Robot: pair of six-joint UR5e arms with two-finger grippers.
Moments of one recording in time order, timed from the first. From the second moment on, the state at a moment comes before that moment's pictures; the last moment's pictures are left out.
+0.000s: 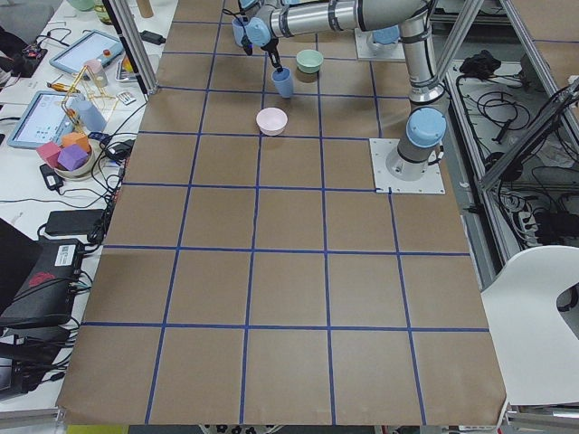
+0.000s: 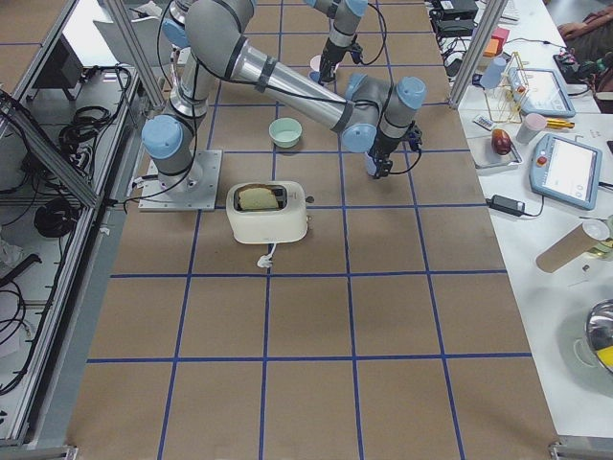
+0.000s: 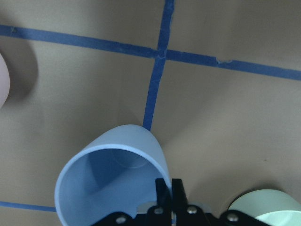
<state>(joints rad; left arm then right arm) -1.96 -2.09 -1.44 -1.44 1.41 -0.54 1.34 -1.05 1.48 -1.86 -1.58 -0.32</state>
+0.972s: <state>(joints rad) -1.97 -2.07 -1.47 -1.41 1.42 -0.52 1.34 -1.04 1.46 -1.86 -1.49 -0.32</state>
